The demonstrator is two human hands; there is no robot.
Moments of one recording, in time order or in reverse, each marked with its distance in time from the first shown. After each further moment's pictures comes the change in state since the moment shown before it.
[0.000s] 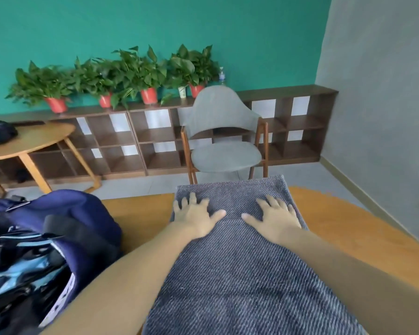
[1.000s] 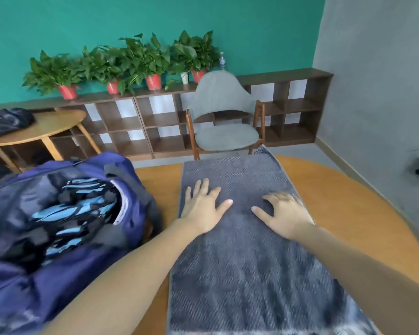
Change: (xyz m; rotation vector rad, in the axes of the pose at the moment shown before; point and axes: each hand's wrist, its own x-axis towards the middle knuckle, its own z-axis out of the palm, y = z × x) left_hand -0.153 0.008 0.015 -0.074 0.135 0.171; right_hand -0.160 0.006 0.001 0.018 0.117 -0.078
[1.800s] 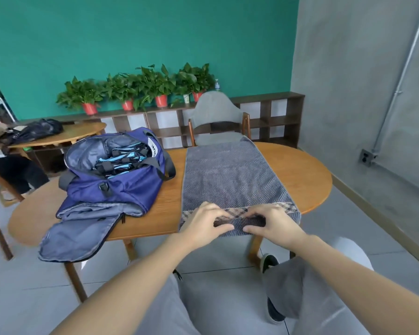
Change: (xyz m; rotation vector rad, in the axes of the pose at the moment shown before) left_hand -0.302 0.056 0.043 -0.259 0.207 0.356; right_hand -0.301 -0.020 0.009 0.334 0.083 -0.303
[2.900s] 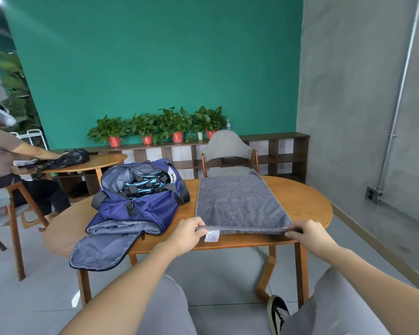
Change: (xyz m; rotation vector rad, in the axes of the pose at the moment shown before) left_hand -0.035 -0.012 -0.071 -0.062 0.089 -0.334; right_hand -0.028 0.030 -0.066 0.005 0.102 0.259
